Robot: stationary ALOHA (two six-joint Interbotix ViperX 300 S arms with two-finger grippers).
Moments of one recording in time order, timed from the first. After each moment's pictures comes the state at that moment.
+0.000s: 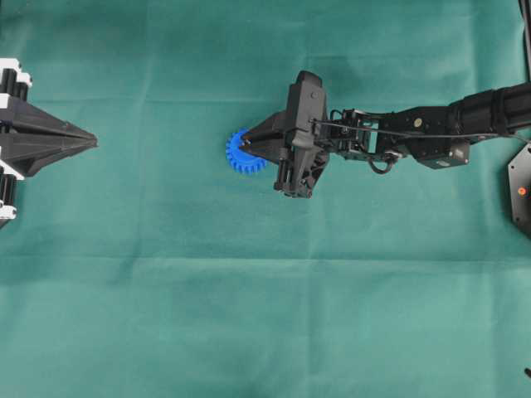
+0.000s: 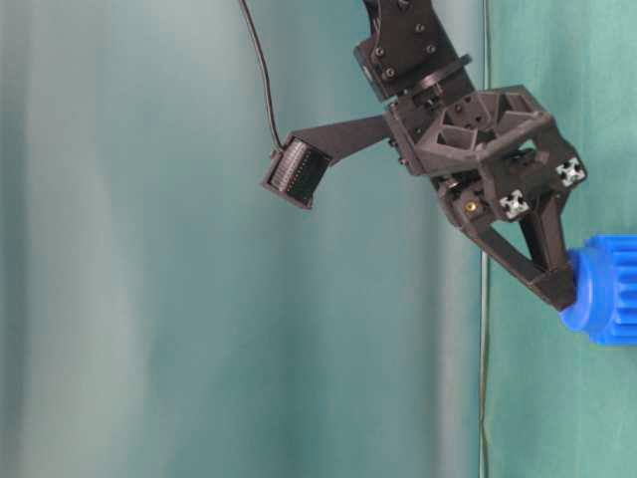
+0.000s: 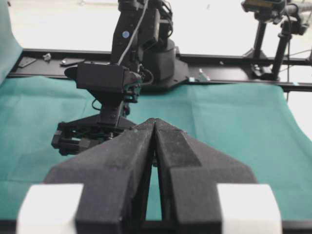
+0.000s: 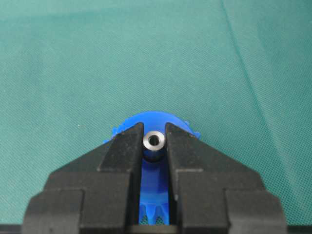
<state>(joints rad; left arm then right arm) 0.00 -0.96 1.18 0.01 -0.25 -0.04 -0.12 0.27 0.67 0.06 -0.48 -0.02</state>
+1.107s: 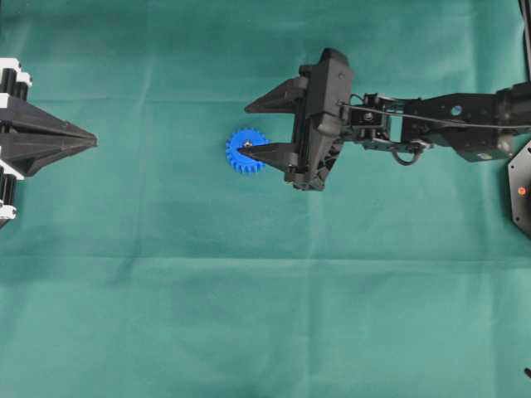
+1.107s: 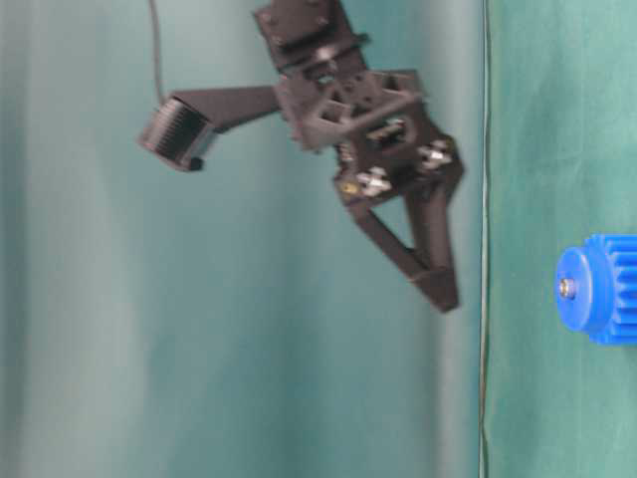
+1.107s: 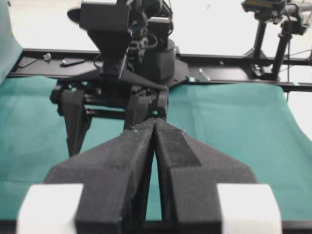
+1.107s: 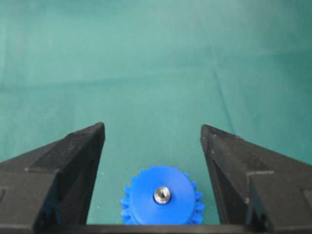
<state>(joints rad) 0.00 -0.96 1.18 0.01 -0.25 -0.04 -0.11 0.06 0.70 0.06 -0.41 -0.02</state>
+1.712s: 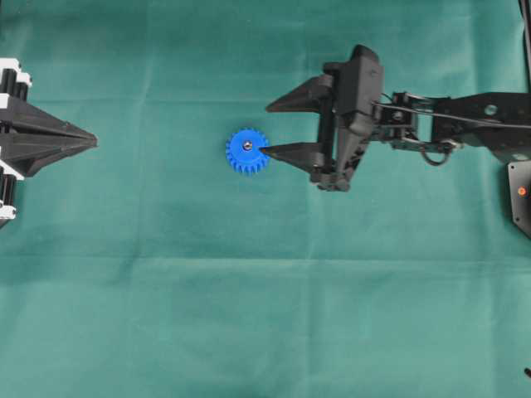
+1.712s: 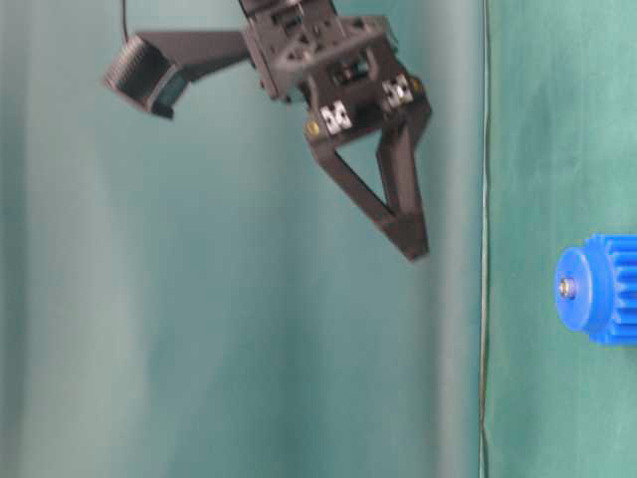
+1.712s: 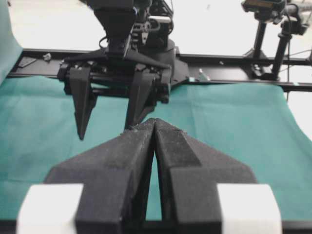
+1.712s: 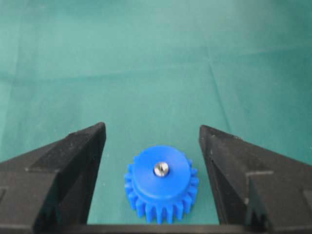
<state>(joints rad) 0.00 -0.96 1.18 0.01 -0.25 -0.04 -0.11 -0.06 0.81 0.06 -0.40 -0.02</state>
